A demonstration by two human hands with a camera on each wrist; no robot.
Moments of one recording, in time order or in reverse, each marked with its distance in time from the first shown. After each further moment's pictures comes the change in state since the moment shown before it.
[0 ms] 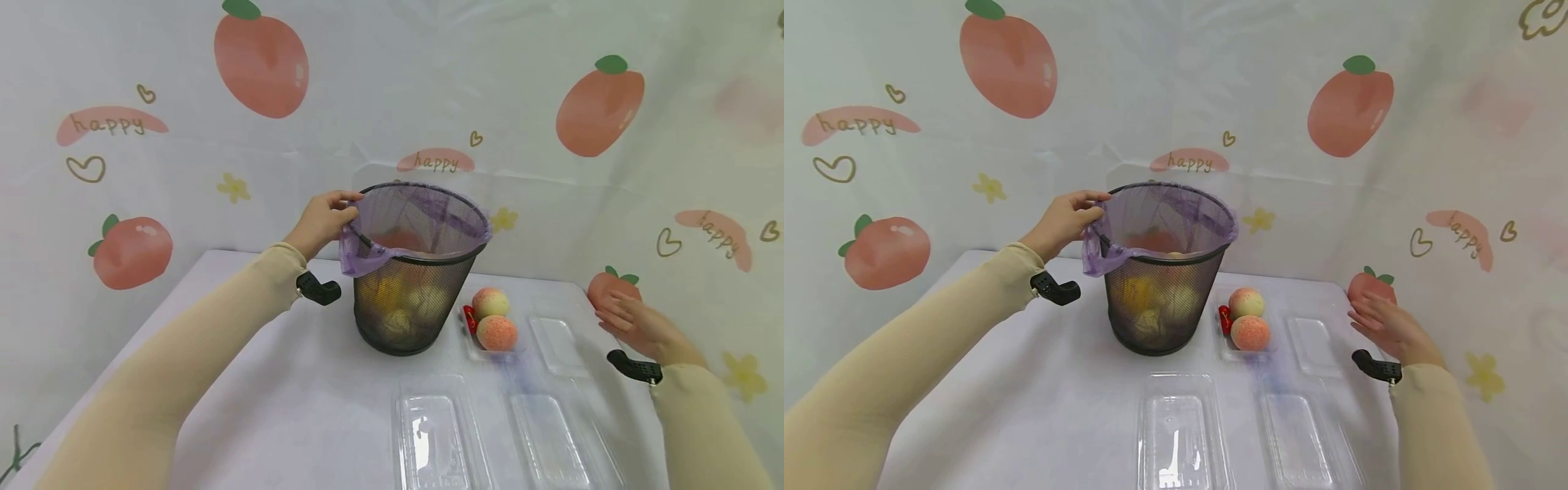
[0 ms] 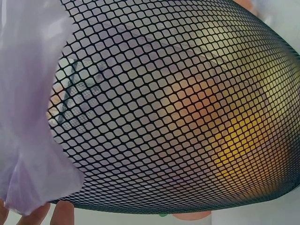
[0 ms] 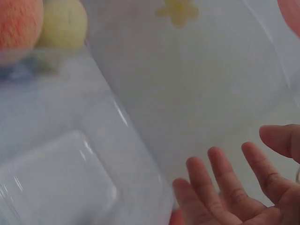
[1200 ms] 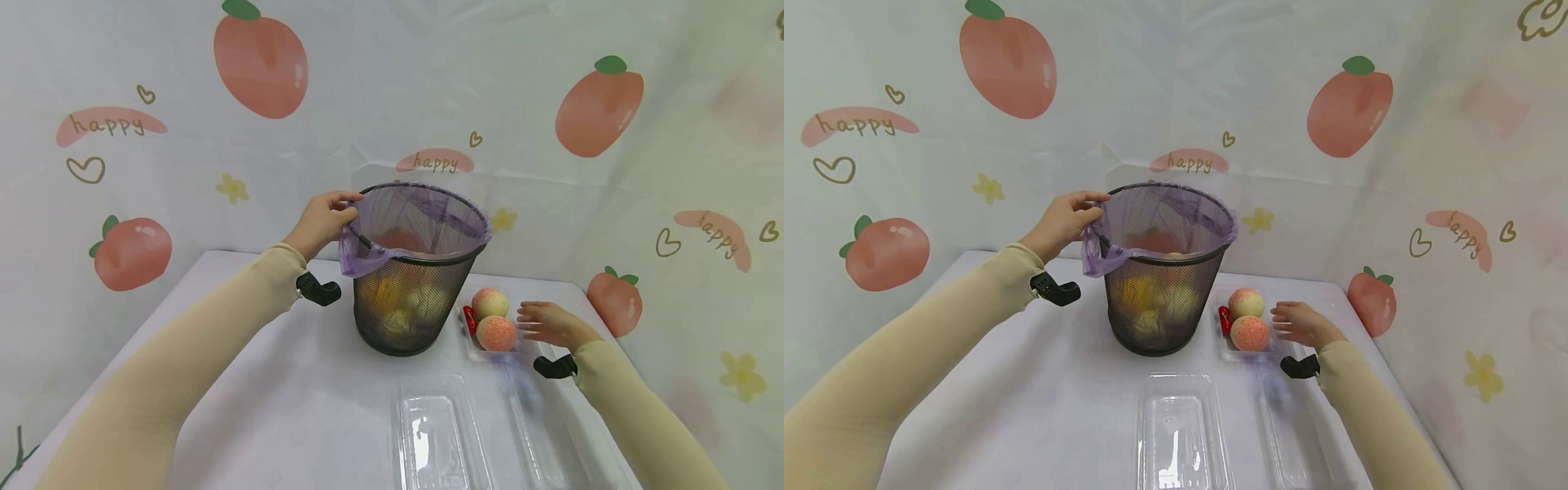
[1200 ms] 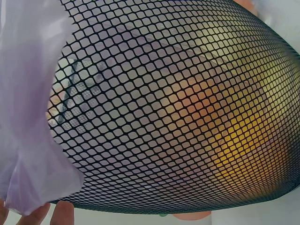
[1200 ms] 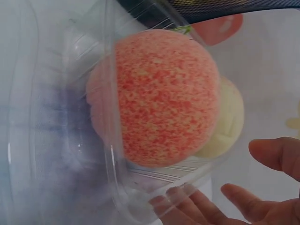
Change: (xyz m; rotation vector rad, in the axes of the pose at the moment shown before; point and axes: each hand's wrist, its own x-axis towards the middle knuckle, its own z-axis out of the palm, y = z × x) left_hand 0.000 -0.001 0.000 -0.001 0.000 -0.001; right_hand 0.074 0.054 0.103 -0.561 -0.011 0.232
